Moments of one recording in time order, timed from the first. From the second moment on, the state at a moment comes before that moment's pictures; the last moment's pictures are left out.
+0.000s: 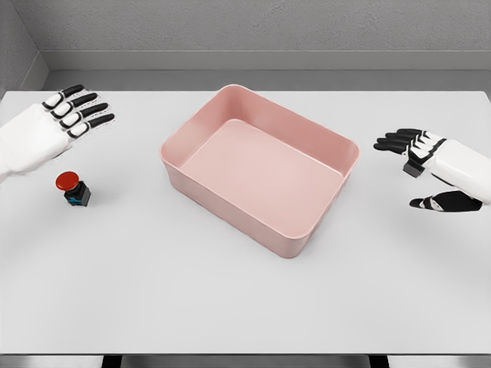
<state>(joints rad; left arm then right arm) -0.40 0.90 -0.45 -1.28 -1.10 -0.61 0.61 -0.03 -1.02 0.17 -1.73 0.16 -0.61 0.16</state>
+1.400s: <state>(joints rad) -0.55 0.93 -0.49 -1.23 -0.88 -0.61 -0.05 -0.44 -0.86 0.34 -1.50 0.32 -0.05 0.61</state>
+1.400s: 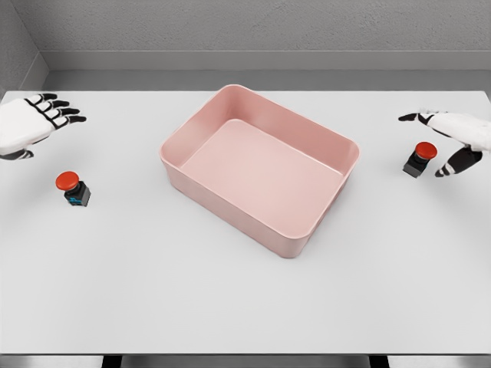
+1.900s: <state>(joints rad) -0.64 0.71 -0.37 -0.95 -0.90 -0.61 -0.29 -0.50 -0.83 0.40 -1.45 0.33 -0.01 0.61</state>
